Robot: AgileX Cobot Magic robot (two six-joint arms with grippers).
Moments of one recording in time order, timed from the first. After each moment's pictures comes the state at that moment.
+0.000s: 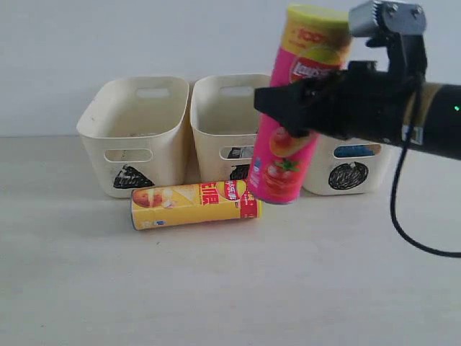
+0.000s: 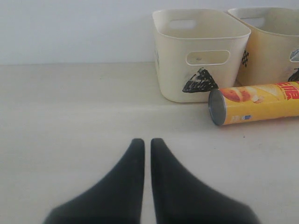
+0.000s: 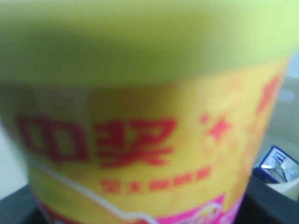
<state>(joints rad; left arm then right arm) -0.05 0.00 0.00 -0.02 0.31 0.00 0.38 1.42 -0.80 -0.87 -0.54 0.94</state>
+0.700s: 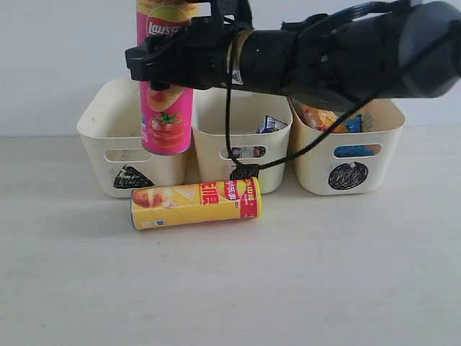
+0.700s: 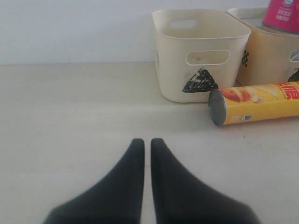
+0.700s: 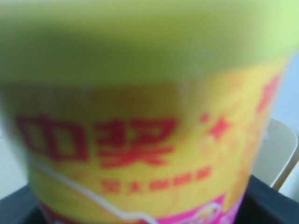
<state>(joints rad) -0.05 0.00 0.00 -0.02 0.31 0.00 0.63 1.86 -1.43 -0.87 -0.34 0.95</state>
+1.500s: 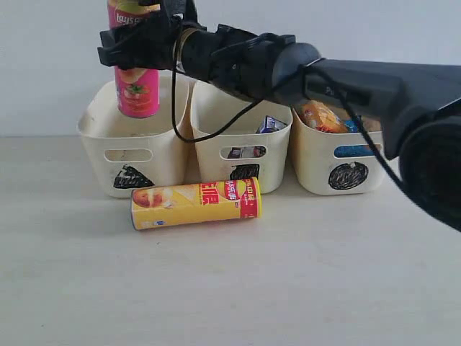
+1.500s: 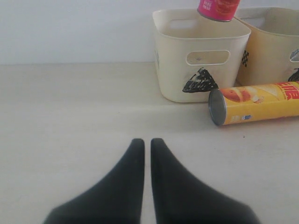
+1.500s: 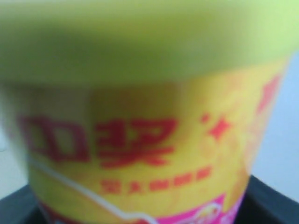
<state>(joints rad) -0.05 0.00 0.00 -0.02 0.31 0.00 0.64 2.33 -2.09 -0.87 -0.26 0.89</state>
